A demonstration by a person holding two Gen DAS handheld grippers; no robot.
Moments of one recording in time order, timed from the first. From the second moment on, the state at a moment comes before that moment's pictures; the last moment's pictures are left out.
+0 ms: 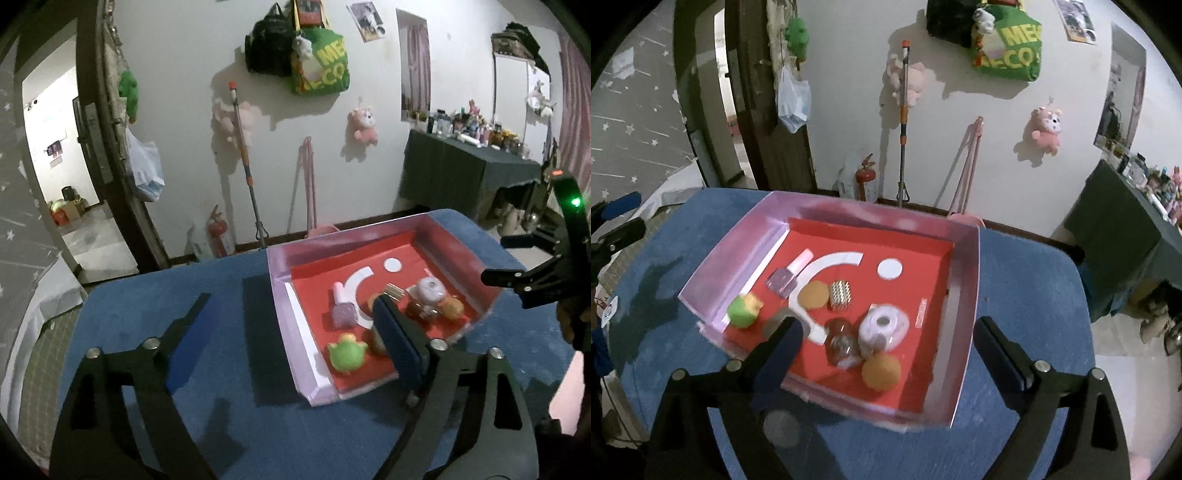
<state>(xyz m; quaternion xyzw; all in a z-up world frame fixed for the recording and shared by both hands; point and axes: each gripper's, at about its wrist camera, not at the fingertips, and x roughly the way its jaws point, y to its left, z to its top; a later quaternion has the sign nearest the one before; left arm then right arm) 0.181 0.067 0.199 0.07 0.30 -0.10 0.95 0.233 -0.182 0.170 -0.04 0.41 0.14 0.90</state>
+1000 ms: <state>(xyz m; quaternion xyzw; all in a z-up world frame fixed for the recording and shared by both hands) 0.085 0.015 0.070 -0.01 0.33 -0.10 0.94 0.099 -0.189 0.101 0.02 0.36 0.10 0.93</state>
